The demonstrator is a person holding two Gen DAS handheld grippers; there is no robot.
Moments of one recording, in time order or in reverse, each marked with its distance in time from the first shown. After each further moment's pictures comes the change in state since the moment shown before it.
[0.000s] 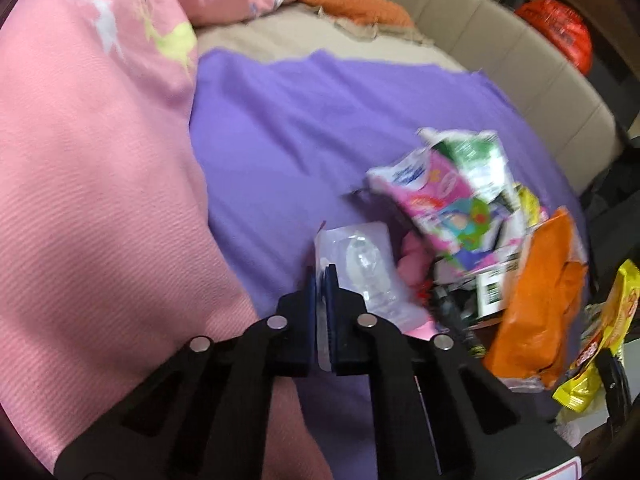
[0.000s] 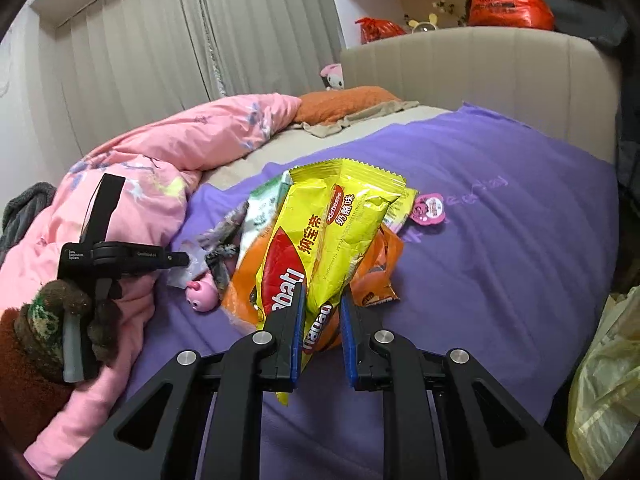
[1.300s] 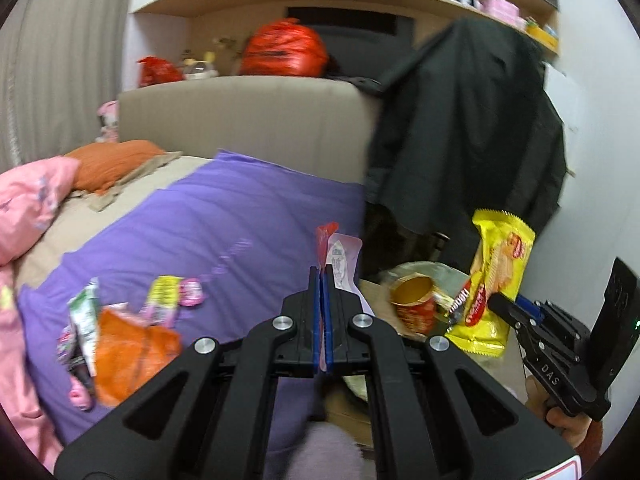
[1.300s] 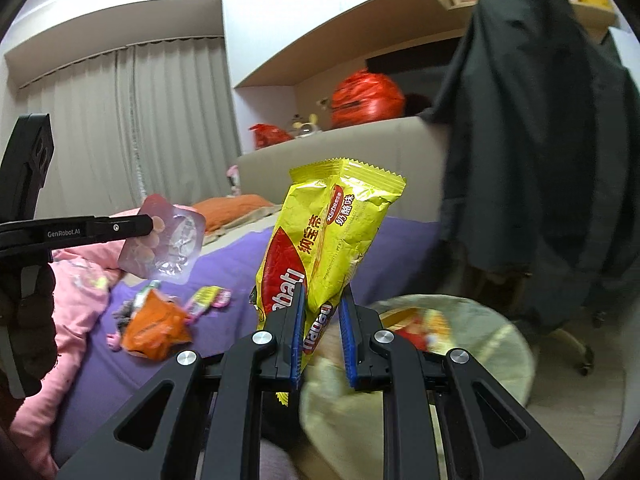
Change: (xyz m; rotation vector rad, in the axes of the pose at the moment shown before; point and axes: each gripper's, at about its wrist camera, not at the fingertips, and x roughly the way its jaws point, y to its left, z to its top) left arm -0.174 -0.410 -0.097 0.585 -0.288 -0.367; right arm -0.257 -0.198 -0.028 0.096 -0.348 -0.307
